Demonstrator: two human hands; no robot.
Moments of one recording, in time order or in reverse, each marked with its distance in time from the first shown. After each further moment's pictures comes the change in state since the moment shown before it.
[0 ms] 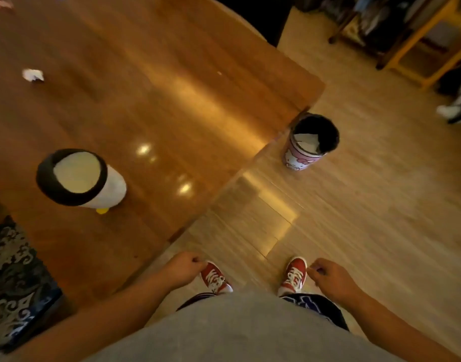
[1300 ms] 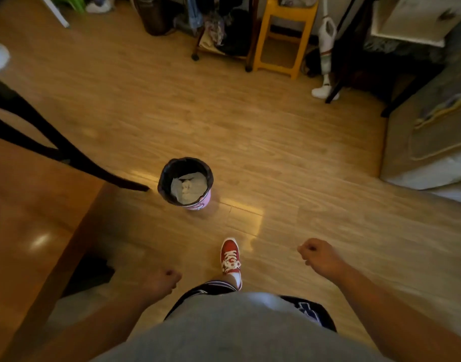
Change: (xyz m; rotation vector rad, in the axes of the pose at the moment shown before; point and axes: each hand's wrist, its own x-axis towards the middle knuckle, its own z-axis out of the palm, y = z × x) left_hand 0.165 0.486 0.123 0.158 -0.112 -0.056; right_hand 0.166 0.298 -0.381 0.474 0.140 0.250
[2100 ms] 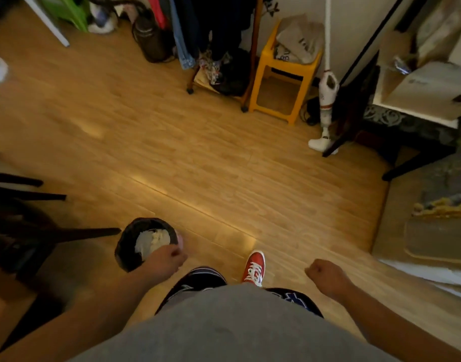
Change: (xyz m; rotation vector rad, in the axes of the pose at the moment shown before) left_hand 0.109 0.384 -0.079 -0.100 0.092 0.087; right_hand 0.227 -0.104 -0.296 -0.313 -0.097 0.000
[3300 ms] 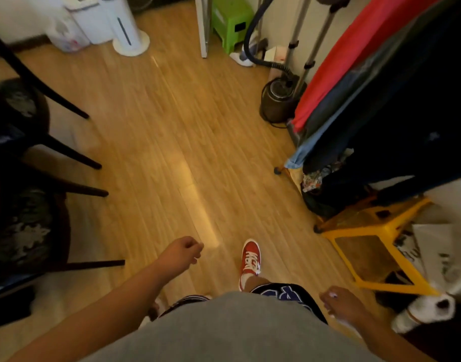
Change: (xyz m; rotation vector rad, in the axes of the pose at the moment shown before) left_hand 0.257 0.159 -0.364 -0.726 0.313 -0.128; right_hand 0.348 -0.509 -0.269 -0.362 -0.161 -0.145
